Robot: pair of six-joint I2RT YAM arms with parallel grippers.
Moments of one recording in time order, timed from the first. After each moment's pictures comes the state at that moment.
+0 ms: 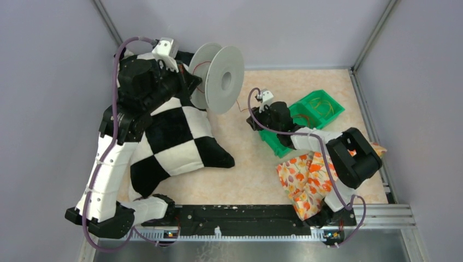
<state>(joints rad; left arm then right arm) -0.41 1.19 1.73 -0.71 0.17 -0.21 0.58 1.67 0.86 0.45 -0.13 0.13</state>
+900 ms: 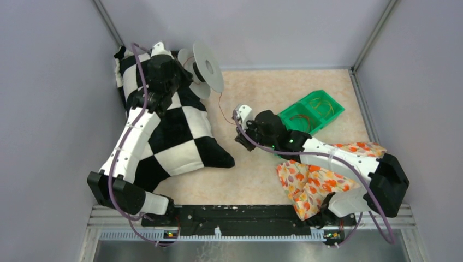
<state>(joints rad) -0.27 1.38 1.52 -0.45 -0.11 -0.59 0.89 1.36 0.98 -0.09 -0.08 0.01</state>
